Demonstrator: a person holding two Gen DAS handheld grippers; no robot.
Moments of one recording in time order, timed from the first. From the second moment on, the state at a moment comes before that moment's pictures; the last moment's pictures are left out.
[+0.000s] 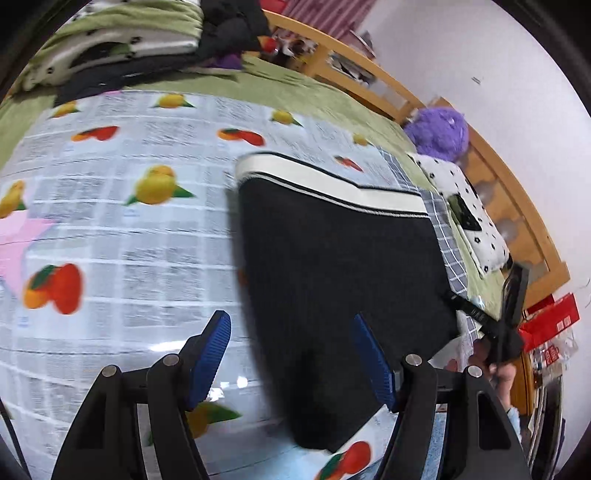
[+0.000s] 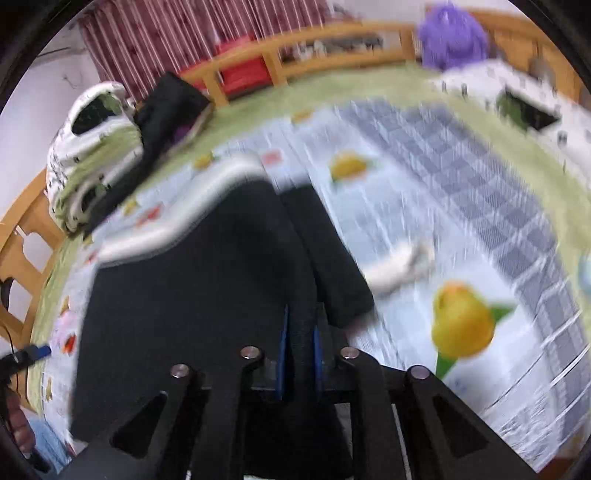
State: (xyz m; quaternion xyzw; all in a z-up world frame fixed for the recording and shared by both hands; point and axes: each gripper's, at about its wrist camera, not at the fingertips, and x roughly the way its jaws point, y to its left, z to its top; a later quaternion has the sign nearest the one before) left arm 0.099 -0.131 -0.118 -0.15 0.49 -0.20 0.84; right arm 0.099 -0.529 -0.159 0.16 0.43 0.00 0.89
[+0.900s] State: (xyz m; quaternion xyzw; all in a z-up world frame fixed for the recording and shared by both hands) left arm 0.154 -0.139 -0.177 -0.17 0.52 -0.16 0.82; right arm 0.161 -0.551 -0.162 0.14 0.45 0.05 0.88
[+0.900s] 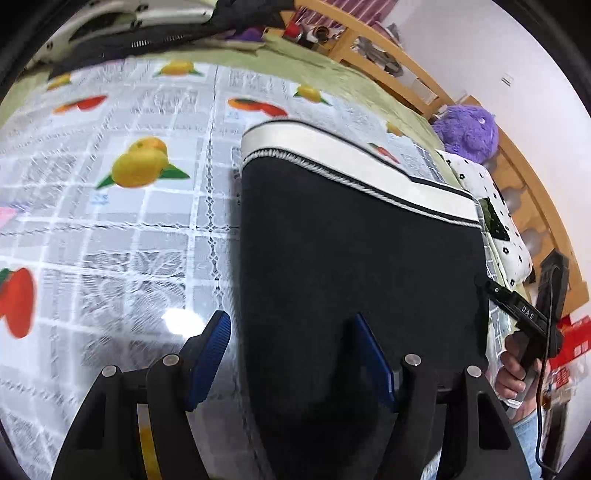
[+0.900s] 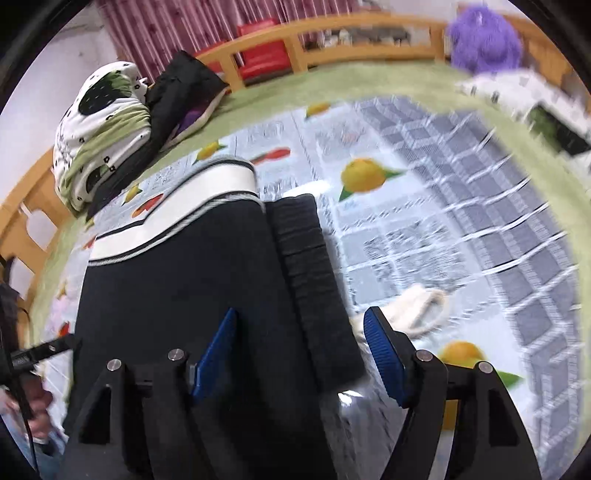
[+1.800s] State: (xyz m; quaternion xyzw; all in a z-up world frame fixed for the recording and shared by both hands) left arm 0.149 0.025 -0.137 -0.23 0.47 -0.13 0.84; right arm 0.157 -0.379 -0.153 0.19 0.47 0.13 0.85
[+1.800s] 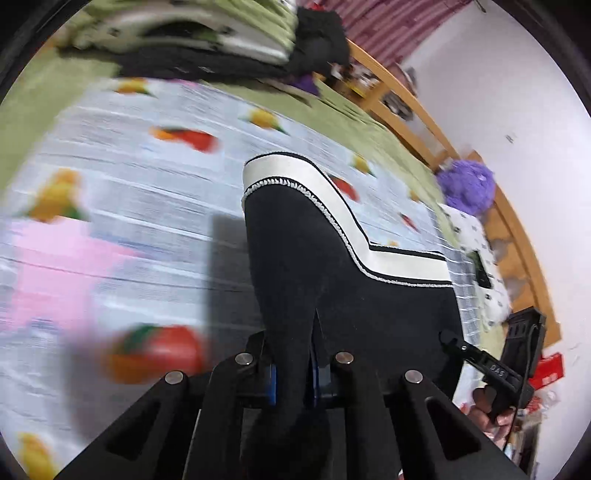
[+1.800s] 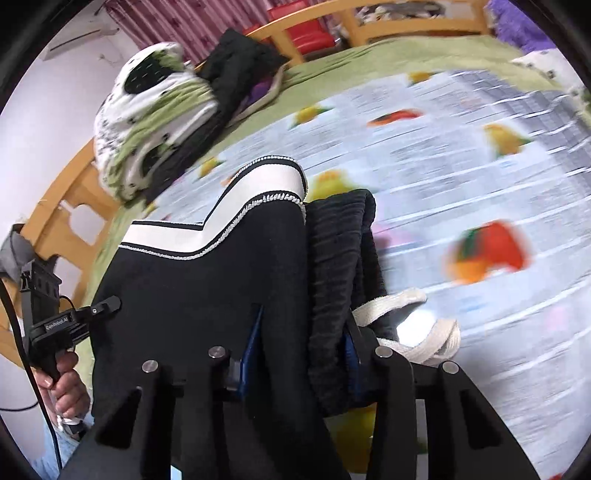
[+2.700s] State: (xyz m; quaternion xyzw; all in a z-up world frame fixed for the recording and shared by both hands) left arm 0.110 0.147 -0.138 -0.22 0.44 -0.01 0.87; right arm 0.185 -0.209 -0.141 0.04 0.45 0.13 0.88
